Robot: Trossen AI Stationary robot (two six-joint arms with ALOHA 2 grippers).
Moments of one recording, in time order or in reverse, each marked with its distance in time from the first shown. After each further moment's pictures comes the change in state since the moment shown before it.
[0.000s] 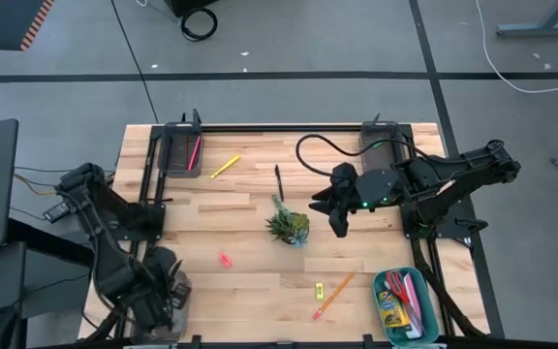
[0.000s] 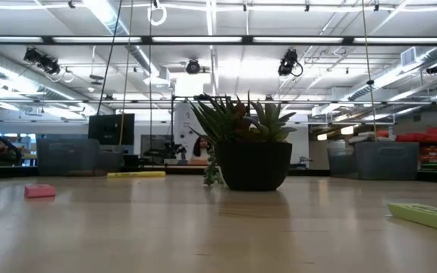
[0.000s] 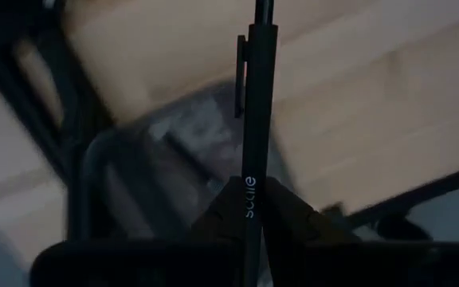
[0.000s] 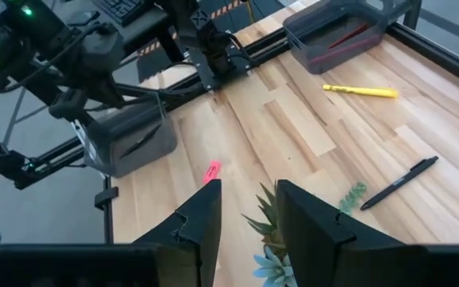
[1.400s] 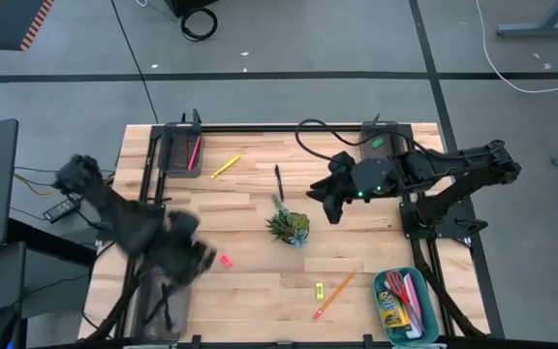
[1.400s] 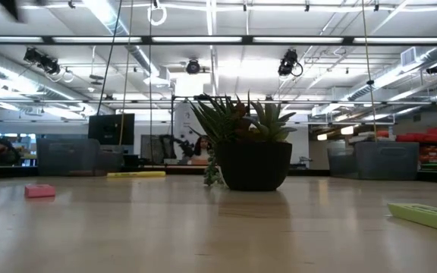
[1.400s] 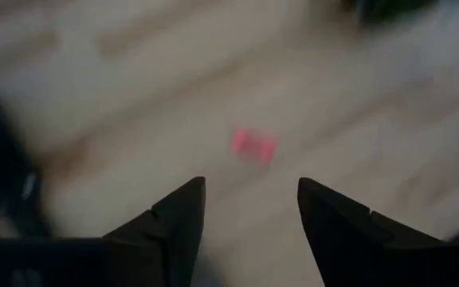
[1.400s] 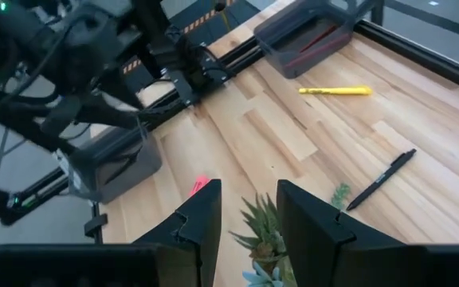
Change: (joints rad) left arm 0.301 -0.101 0.000 -0.004 -0.301 0.349; right arm -0.076 0.000 0.000 0.000 -0.004 0.063
